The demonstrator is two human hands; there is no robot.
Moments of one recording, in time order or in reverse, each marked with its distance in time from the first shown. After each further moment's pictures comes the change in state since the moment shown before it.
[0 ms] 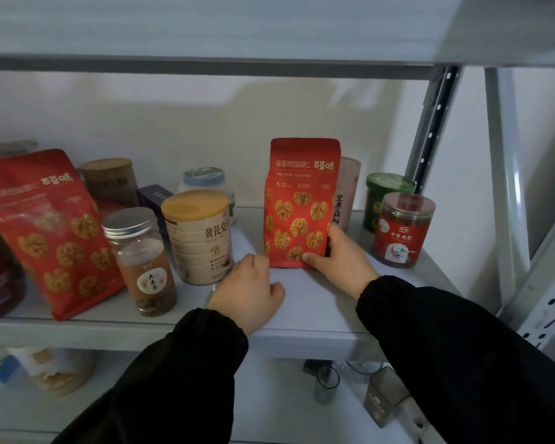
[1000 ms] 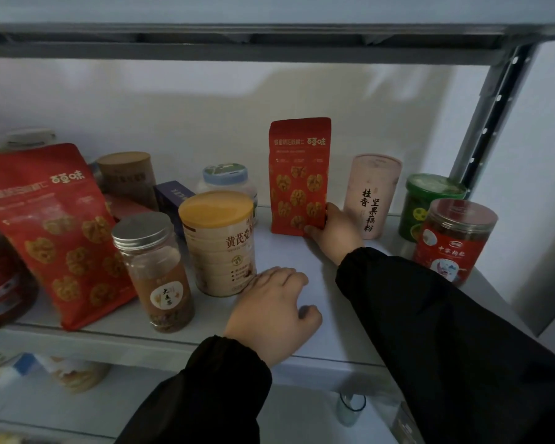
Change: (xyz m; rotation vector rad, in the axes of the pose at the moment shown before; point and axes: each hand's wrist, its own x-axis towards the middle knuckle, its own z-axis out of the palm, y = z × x) left_hand 0.002 -0.015 0.012 -0.073 0.024 0.155; right_hand 0.119 0.012 0.050 -0.269 0.100 0.000
